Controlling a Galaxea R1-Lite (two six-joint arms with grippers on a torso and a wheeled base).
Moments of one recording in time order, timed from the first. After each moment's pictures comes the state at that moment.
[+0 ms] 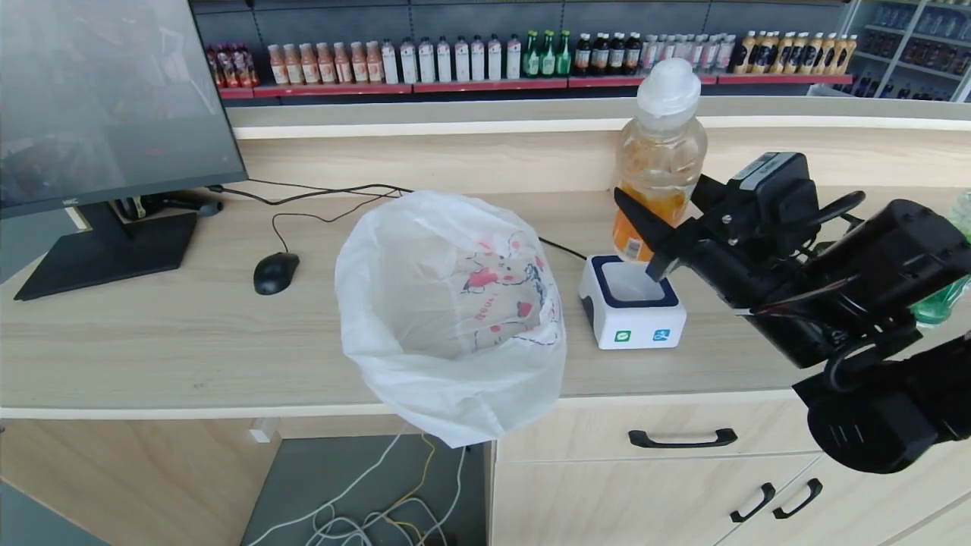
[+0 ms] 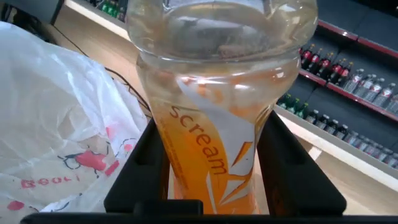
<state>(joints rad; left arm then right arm) 0.00 0.00 0.00 0.00 0.00 0.00 0.41 1.86 -0.78 -1.57 0.22 -0.50</state>
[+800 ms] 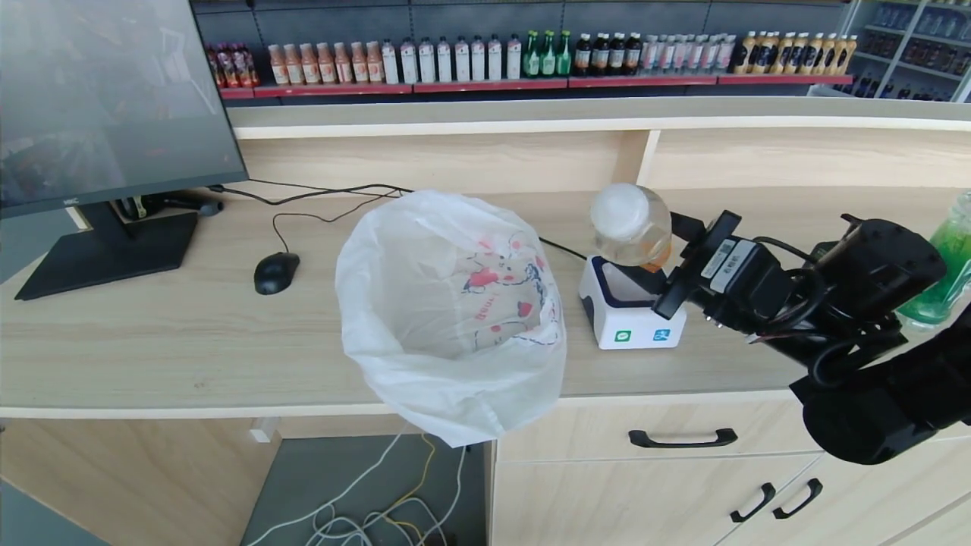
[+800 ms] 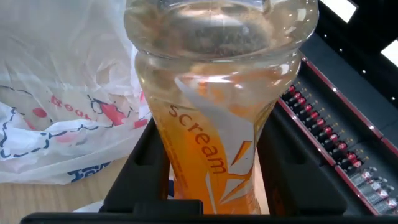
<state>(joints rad) 0.00 0.00 0.00 0.00 0.00 0.00 0.30 1.92 -0.76 -1.57 0.62 -0.81</state>
